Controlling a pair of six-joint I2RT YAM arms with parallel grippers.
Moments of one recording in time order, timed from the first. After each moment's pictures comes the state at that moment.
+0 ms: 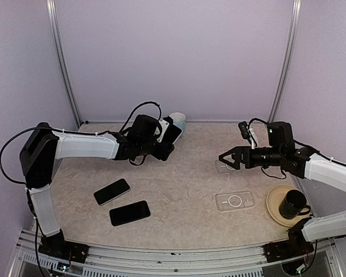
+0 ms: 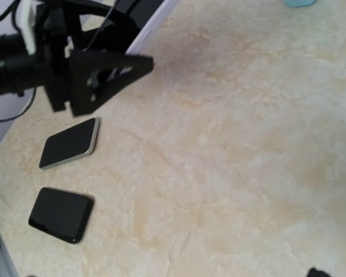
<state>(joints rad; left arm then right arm) -0.78 1.90 1.31 0.01 -0.22 0.06 0.46 1.13 0.74 -0.11 -0.50 0.34</state>
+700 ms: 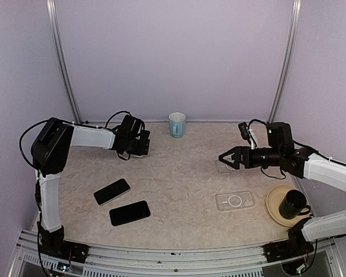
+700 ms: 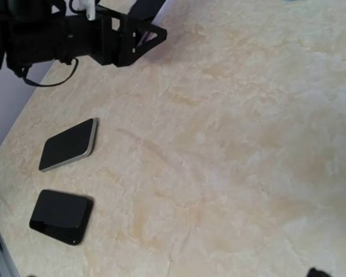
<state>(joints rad) -0.53 2.08 1.40 -0.09 -0.25 -0.20 0.46 1.14 0.73 -0.10 -0.50 0.36</state>
